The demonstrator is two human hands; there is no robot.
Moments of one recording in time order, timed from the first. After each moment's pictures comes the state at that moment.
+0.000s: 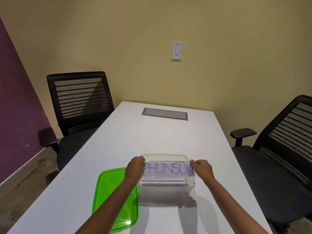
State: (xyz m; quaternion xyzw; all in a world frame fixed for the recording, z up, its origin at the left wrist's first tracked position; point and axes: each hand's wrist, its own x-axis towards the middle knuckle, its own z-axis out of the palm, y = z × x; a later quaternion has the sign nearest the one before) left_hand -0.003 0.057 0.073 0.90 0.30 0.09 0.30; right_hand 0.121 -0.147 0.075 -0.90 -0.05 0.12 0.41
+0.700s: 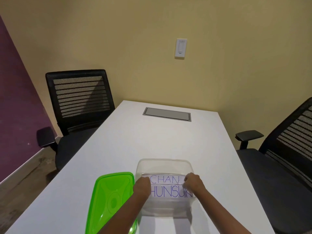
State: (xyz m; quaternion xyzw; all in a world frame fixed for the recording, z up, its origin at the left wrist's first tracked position) left_hand 0.022 0.037 0.027 0.93 0.31 -0.15 0.15; right_hand 0.129 -0.115 0.041 -0.94 -0.10 0.25 0.20
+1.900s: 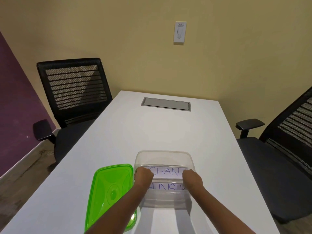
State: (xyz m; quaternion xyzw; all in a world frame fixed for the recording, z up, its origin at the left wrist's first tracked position) left_hand 0.041 0.047 -0.001 0.97 0.12 -0.16 -0.12; right_hand 0.125 -0.114 0.010 -0.96 -0.23 0.17 0.00
